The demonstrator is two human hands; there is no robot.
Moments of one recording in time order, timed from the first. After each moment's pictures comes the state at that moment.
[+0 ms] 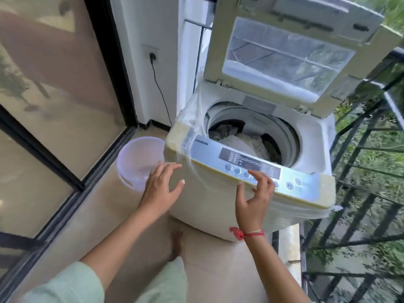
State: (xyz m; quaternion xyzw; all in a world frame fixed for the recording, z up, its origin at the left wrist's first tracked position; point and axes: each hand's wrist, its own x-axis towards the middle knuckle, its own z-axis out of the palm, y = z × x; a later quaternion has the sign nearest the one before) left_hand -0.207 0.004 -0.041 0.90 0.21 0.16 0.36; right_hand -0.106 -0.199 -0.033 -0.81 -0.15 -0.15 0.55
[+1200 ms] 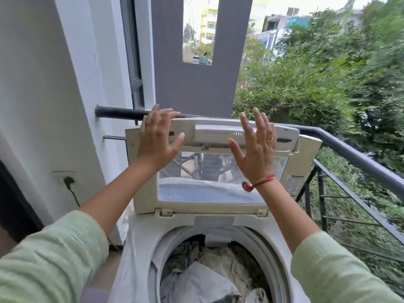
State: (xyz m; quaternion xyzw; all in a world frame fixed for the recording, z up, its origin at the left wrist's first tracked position) left_hand 0.270 0.115 0.197 0.87 -0.06 0.44 0.20; right_hand 0.325 -0.129 0.183 -0.80 -0.23 -0.53 0.15
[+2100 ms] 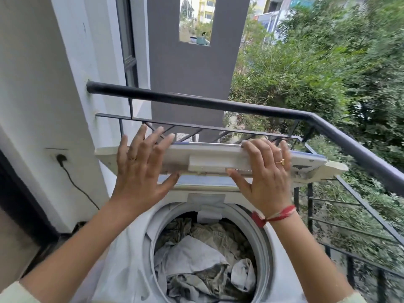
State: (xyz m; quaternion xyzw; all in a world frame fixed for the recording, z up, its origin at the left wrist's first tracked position) left_hand 0.149 0.087 0.137 0.90 -0.07 0.43 0.05; right_hand 0.208 -0.172 0.154 -0.84 -0.26 -0.47 0.06
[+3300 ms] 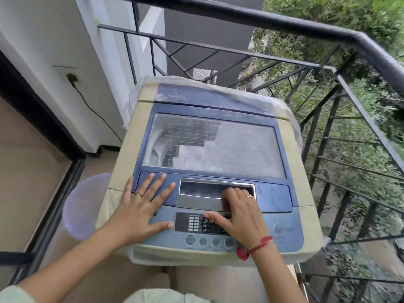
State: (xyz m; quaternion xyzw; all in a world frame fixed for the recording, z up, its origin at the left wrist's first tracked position) left_hand -0.021 0.053 -0.045 1.00 -0.09 0.02 0.01; right_hand 0.054 -0.214 -0.014 -0.95 -0.26 -0.03 0.15
